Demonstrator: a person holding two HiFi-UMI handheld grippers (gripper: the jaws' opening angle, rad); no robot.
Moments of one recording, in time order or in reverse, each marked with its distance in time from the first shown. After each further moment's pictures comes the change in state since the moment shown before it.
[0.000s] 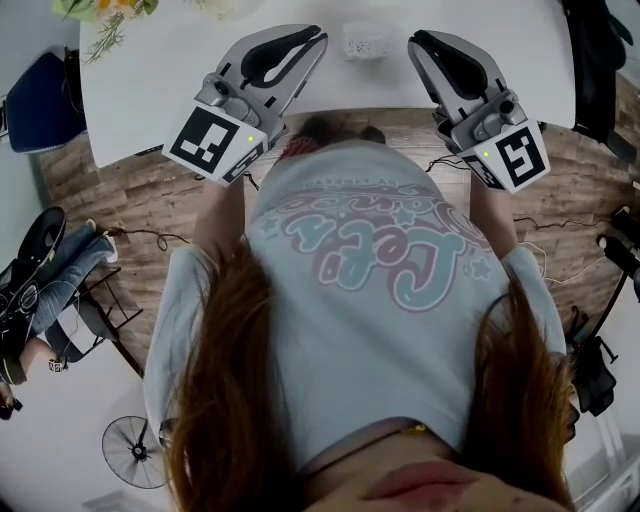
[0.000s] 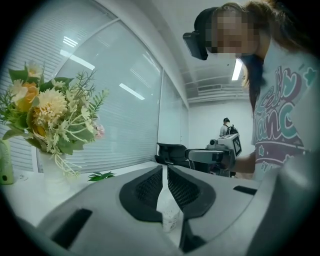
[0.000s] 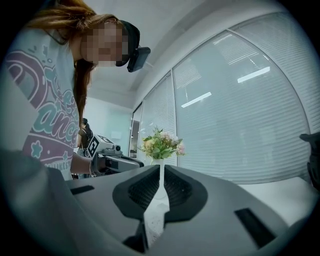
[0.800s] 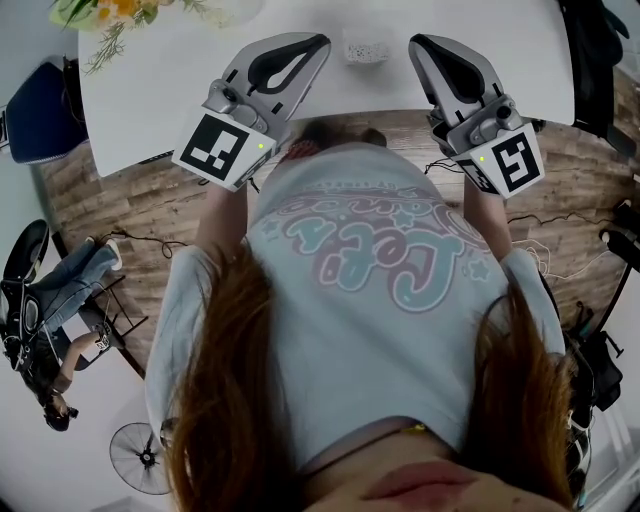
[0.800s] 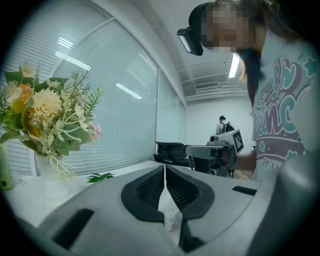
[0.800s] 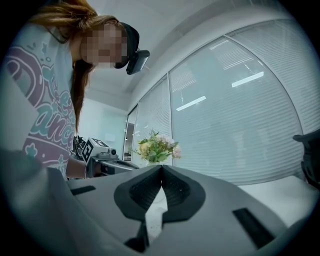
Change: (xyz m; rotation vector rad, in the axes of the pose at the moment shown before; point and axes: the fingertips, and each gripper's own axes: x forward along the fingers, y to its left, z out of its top) left arm 0.003 -0.003 -0.001 0.029 0.010 -0.014; right arm 0.002 0.001 0.007 0.007 -0.038 -0.073
